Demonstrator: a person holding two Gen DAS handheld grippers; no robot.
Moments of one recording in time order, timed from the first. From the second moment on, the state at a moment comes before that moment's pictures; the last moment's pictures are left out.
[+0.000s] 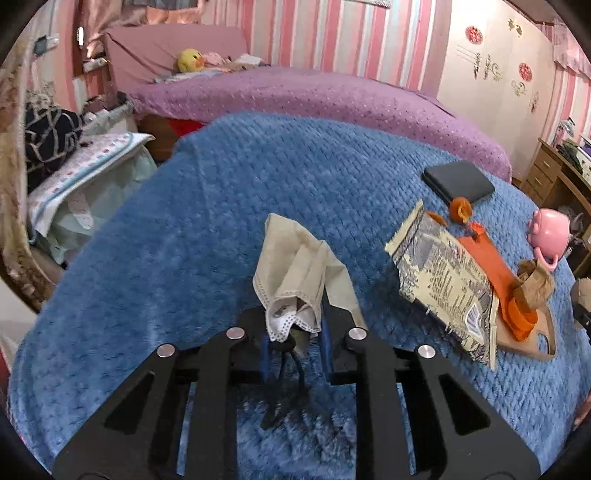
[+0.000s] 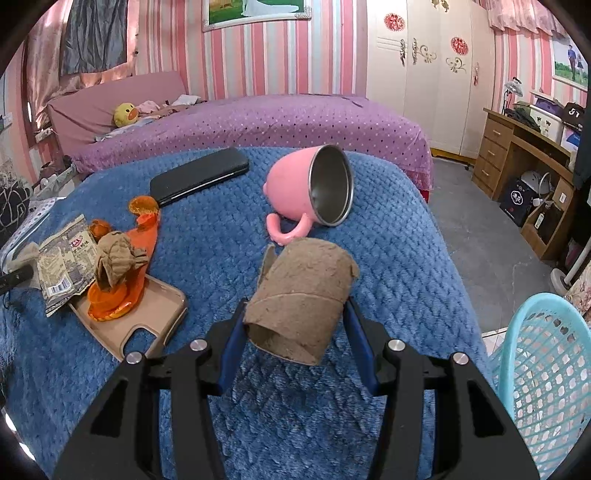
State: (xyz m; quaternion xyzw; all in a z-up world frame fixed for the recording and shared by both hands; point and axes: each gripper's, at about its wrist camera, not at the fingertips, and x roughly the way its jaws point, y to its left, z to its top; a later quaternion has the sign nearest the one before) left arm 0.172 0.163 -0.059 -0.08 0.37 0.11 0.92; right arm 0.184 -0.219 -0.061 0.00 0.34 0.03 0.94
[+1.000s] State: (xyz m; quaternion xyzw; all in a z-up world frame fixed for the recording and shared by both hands) left arm 0.147 -0.019 -0.010 -0.03 0.31 0.00 0.95; right arm 0.145 -0.271 -0.048 -0.01 0.32 0.01 0.95
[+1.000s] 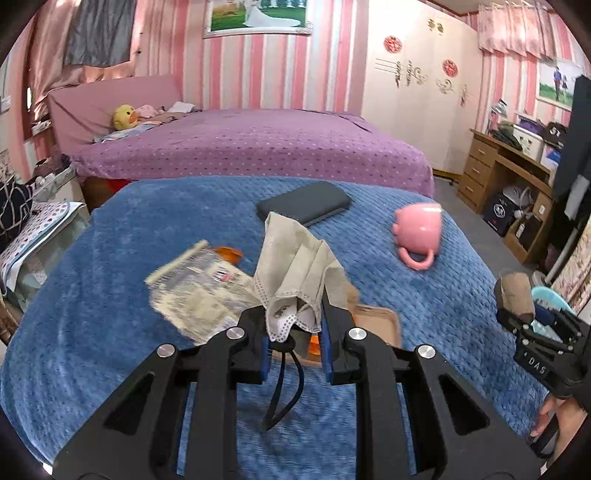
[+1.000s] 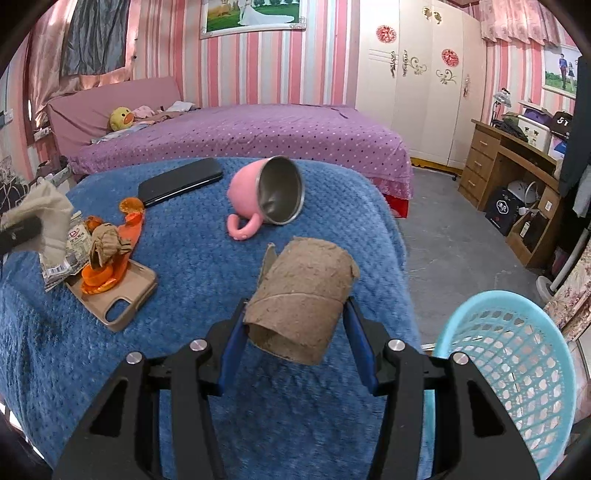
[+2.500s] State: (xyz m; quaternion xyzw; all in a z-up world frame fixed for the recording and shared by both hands) left arm 0.132 -0.139 -0.032 0.02 0.33 -0.07 0.94; right arm 0.104 -0.433 -0.049 0.03 0.31 -0.10 0.94
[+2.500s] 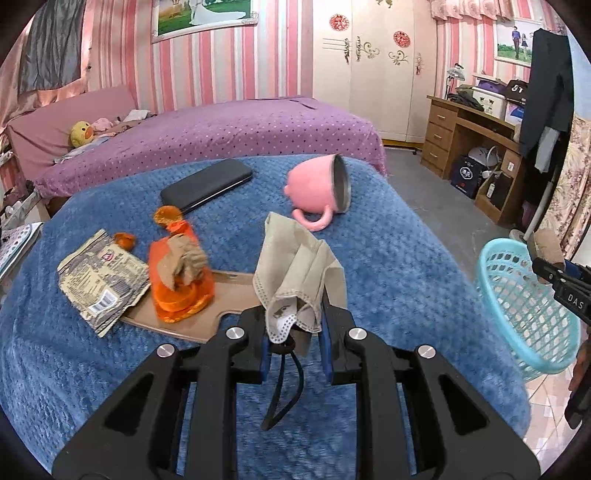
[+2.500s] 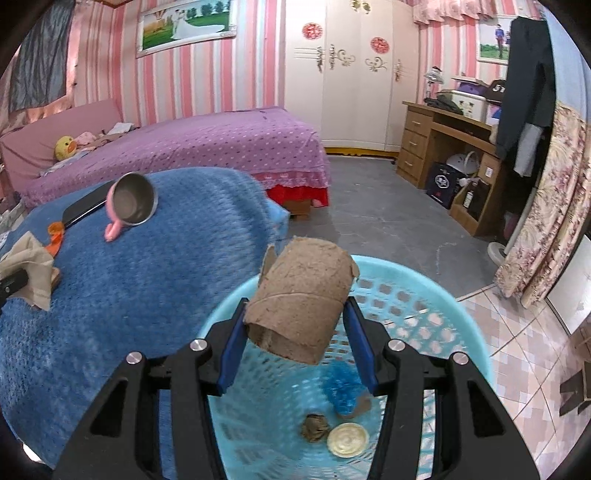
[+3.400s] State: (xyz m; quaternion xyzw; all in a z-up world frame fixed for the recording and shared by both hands) left arm 0.123 -0.337 -0.054 0.05 0.33 -0.24 0.91; right arm 0.062 -0.541 -0.058 0.08 0.30 -0.19 0.93
